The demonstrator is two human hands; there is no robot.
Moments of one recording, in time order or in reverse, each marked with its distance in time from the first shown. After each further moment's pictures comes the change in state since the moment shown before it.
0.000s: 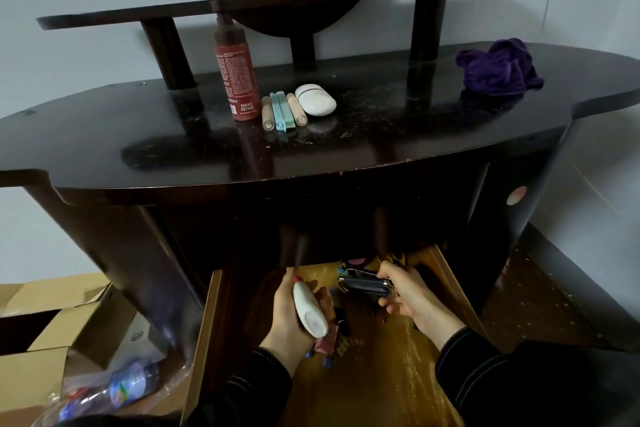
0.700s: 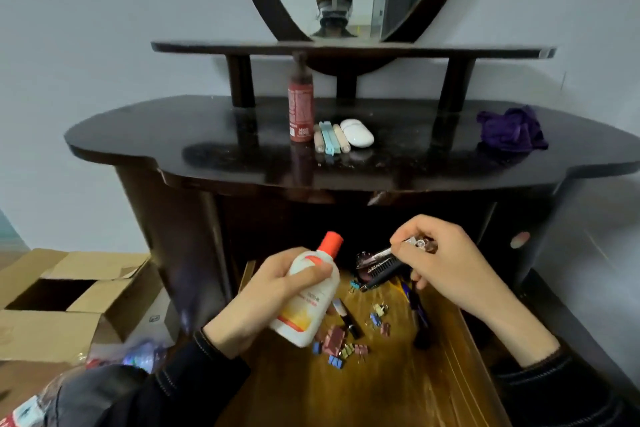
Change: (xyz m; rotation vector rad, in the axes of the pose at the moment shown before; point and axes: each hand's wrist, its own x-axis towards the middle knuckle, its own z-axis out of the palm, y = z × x) left_hand -0.206 0.065 -0.012 0.977 -0.467 0.607; right_hand -0.185 -0.134 -0.016 -0.555 -0.098 -0.823
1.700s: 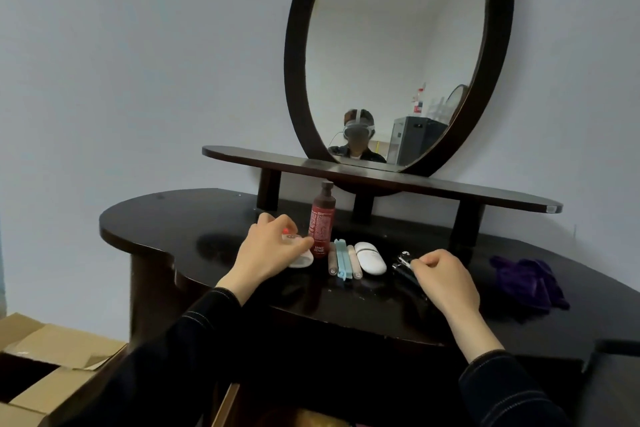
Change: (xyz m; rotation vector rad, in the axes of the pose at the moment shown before) left_hand 0.168 0.092 -0.108 0.790 0.704 0.324; right_hand 0.188 -0.006 -0.033 -0.339 0.383 0.169
